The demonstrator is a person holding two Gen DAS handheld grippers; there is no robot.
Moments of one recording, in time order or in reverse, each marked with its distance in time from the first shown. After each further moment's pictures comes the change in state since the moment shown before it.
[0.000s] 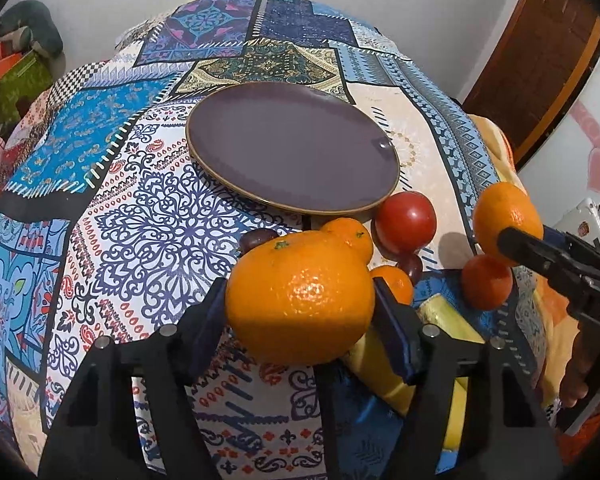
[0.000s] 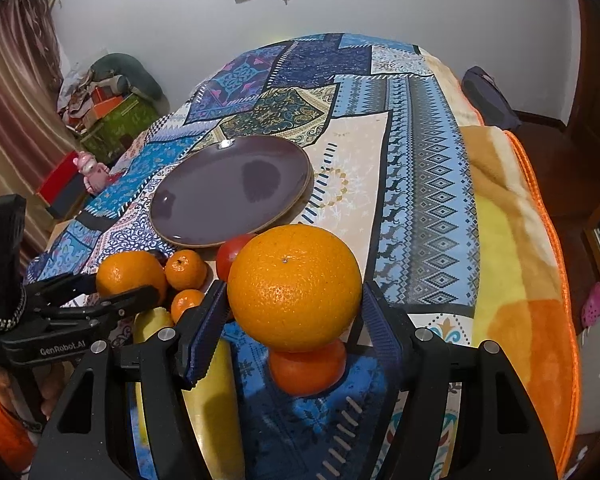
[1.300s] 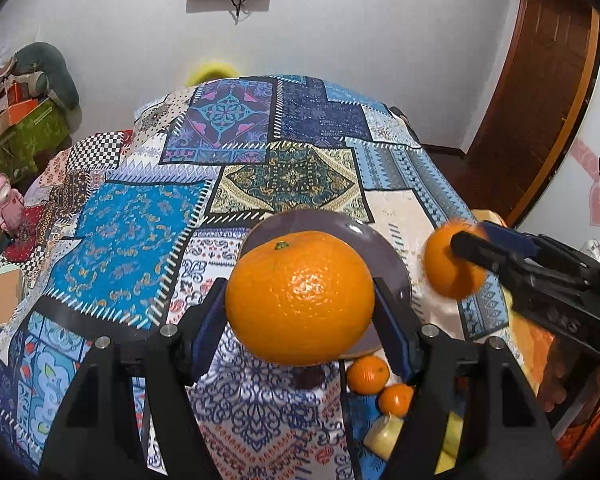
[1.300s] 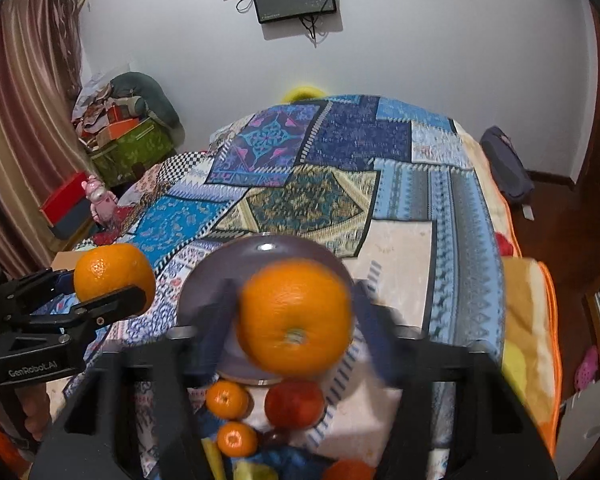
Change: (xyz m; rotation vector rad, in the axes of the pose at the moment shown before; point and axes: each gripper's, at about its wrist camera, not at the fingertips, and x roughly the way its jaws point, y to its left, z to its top) left arm -0.054 0.028 0.087 0.010 -0.211 0.034; right arm 0.011 0.050 0.088 -0.111 -0.147 0.003
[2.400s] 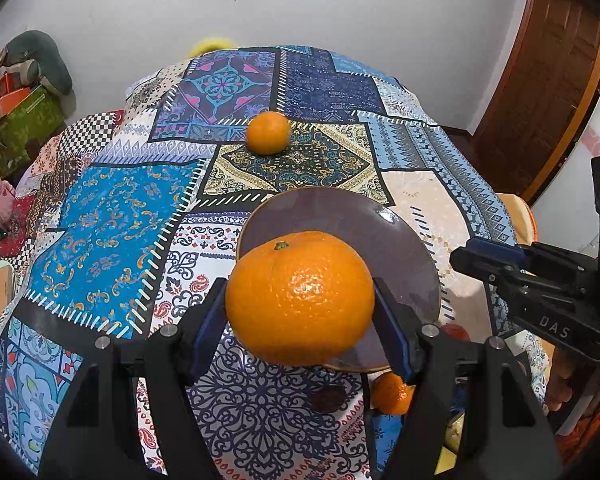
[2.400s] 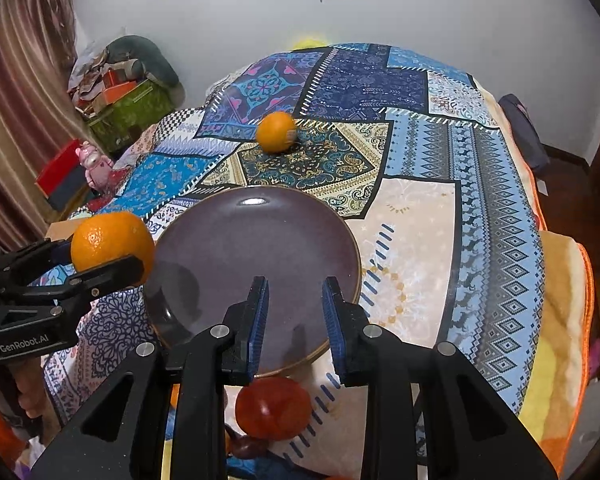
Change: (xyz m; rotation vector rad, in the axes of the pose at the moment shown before) left arm 0.051 0.007 -0.001 0.007 0.079 0.013; right arm 0.044 -0.015 -0.011 -0.003 0.157 0.029
